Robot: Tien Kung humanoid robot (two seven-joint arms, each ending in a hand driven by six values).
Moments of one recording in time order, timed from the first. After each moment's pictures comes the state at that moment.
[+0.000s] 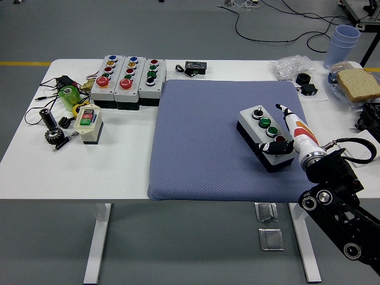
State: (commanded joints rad) left arm -0.10 0.00 -1.31 -0.18 2.00 0.00 0.23; right arm 0.46 -0.15 0.99 1.32 -1.80 -0.30 -0.52
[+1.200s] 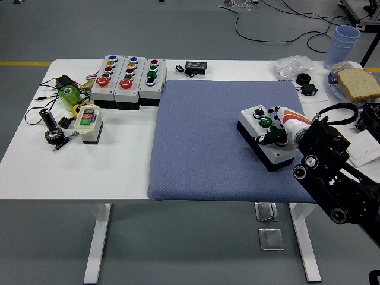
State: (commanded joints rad) left arm -0.10 0.00 -1.32 -0.18 2.00 0.00 0.23; right arm 0.68 -0.12 0.95 1.10 -1.91 0.06 -0.65
